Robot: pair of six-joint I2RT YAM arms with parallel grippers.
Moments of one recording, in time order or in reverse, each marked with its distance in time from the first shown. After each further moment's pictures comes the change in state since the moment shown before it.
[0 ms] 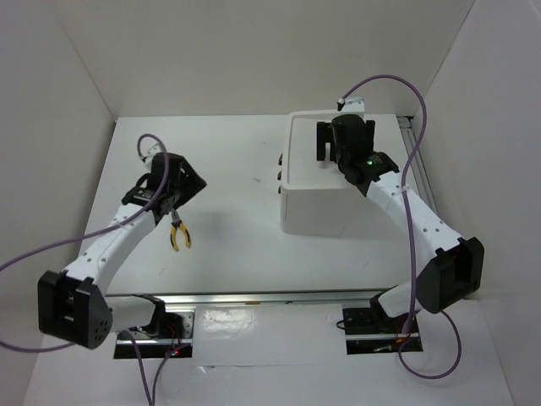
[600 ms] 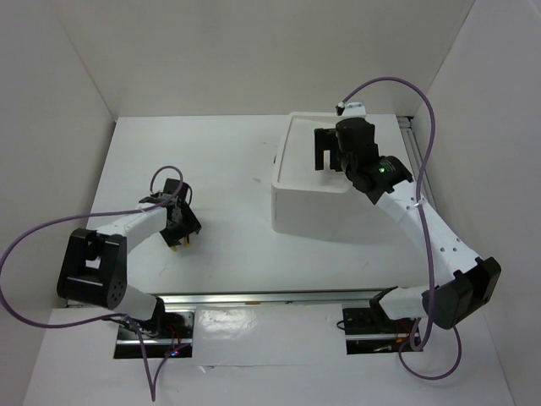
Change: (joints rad) left arm 0.130 0.187 -0.208 -0.102 0.026 0.086; right arm 0.058 -0.105 0.069 -0.224 -0.093 0.035
